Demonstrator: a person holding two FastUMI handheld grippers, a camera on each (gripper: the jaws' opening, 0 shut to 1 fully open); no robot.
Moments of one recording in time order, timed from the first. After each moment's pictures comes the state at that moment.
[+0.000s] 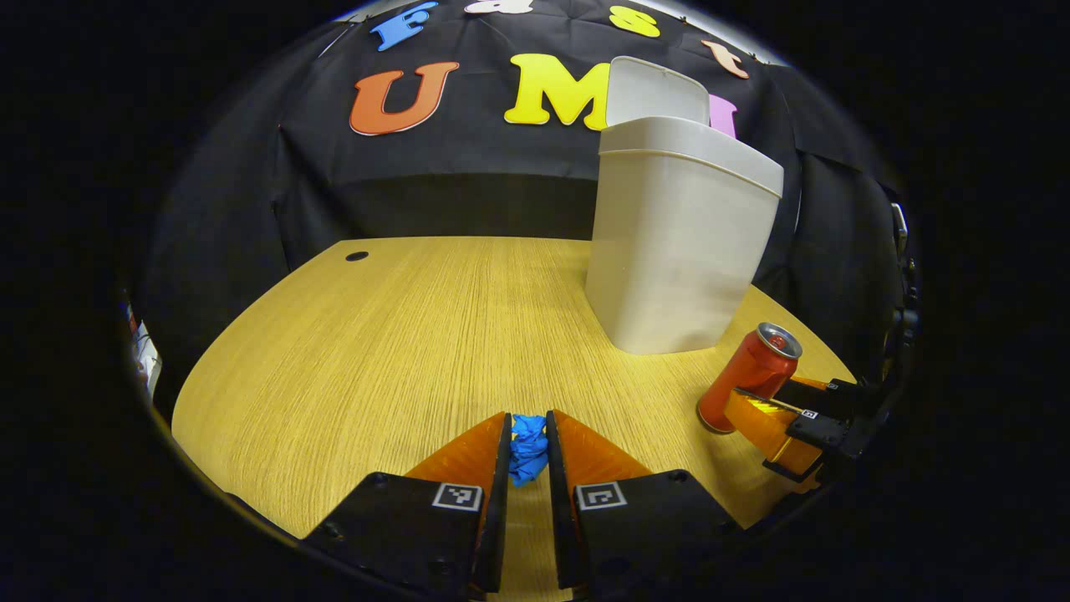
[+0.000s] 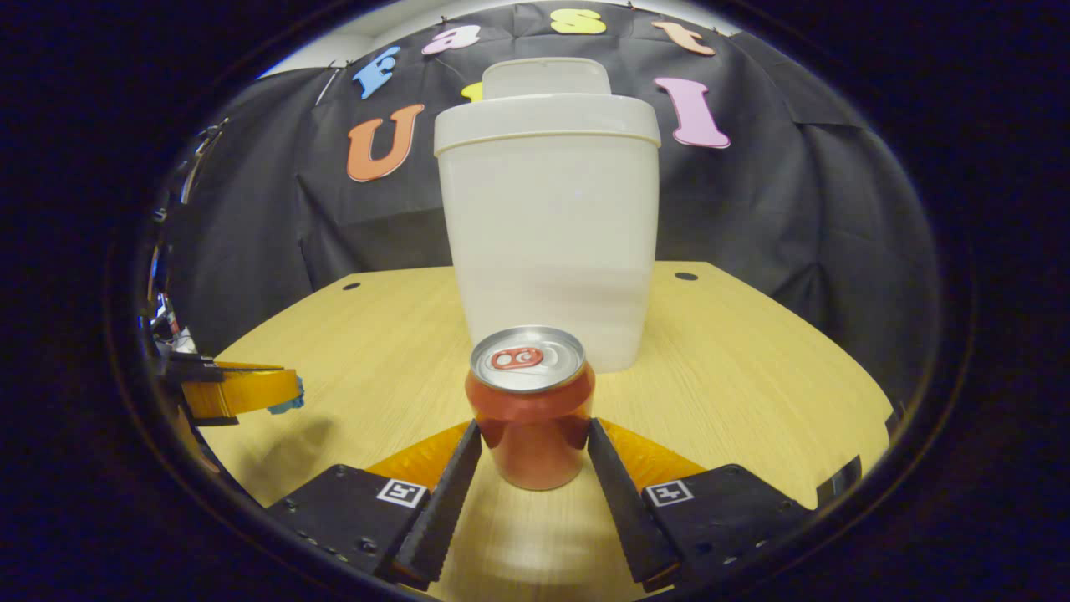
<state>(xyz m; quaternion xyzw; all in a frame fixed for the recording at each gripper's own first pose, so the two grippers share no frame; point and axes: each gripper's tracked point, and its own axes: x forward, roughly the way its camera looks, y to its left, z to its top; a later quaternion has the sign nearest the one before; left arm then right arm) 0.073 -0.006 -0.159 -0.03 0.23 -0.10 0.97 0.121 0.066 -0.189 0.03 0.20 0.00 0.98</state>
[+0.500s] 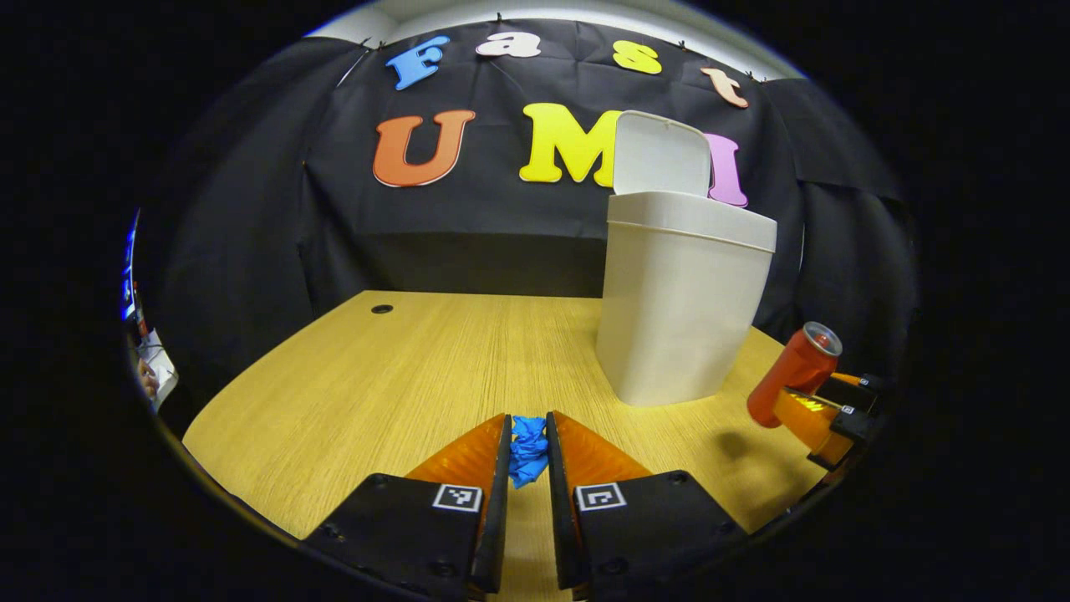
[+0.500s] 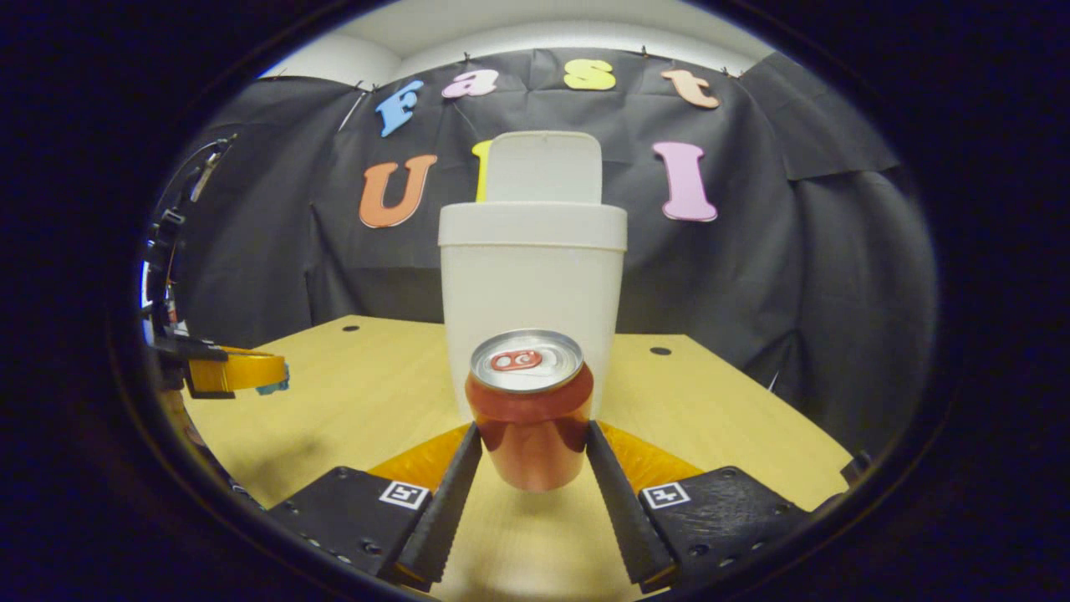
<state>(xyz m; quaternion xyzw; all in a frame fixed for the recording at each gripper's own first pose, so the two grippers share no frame) 0.078 0.024 -0.101 -0.02 0.12 -0.05 0.99 0.088 0.032 -0.109 -0.01 0.07 0.00 1.00</state>
